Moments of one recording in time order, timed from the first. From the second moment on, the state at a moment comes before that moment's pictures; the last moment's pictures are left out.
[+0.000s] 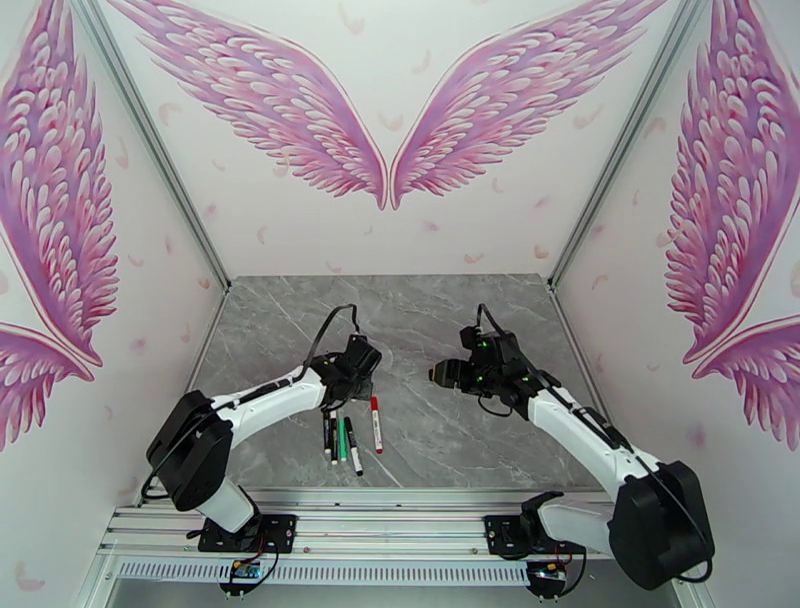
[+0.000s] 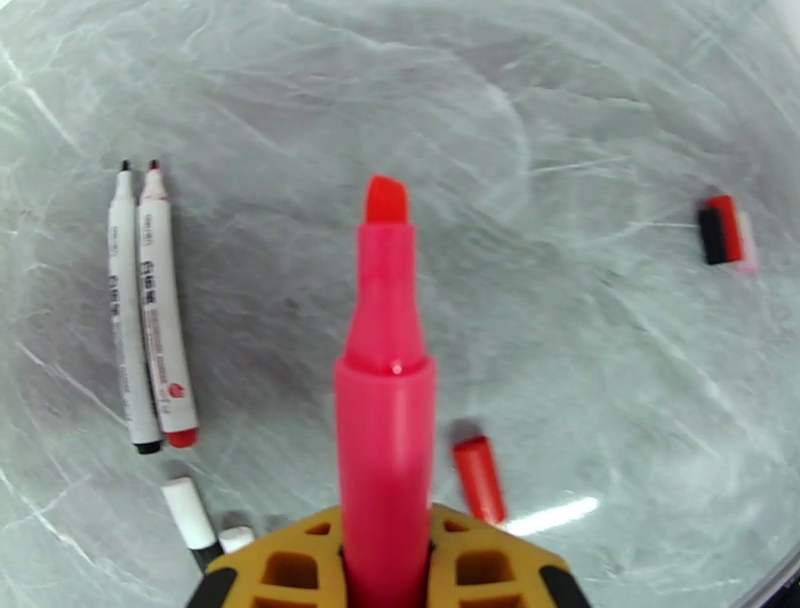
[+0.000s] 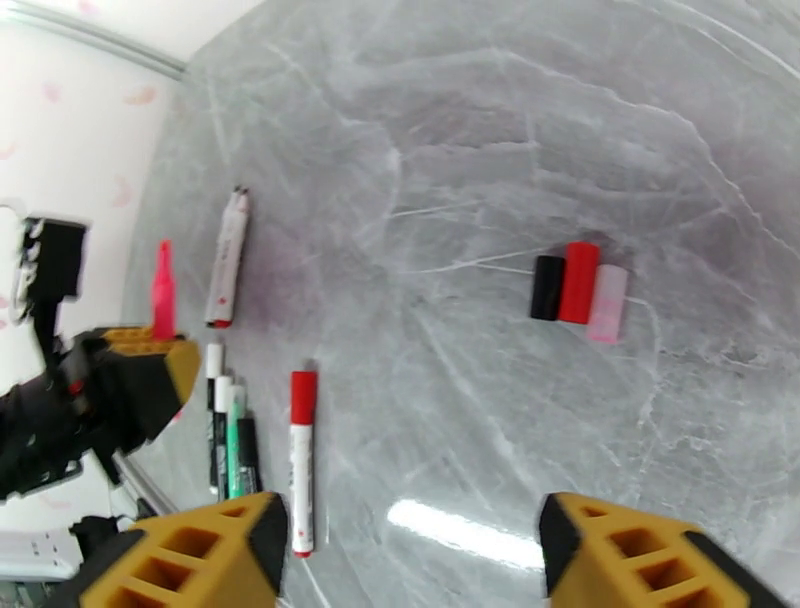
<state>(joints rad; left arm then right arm) -0.73 1.67 1.12 -0.59 -0.30 -0.55 0.32 1.19 0.77 -0.35 -0.41 0.48</state>
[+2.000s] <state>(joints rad) -0.65 1.79 1.17 -0.67 -0.52 -0.53 0.36 1.05 0.61 -0.21 -0.53 0.61</state>
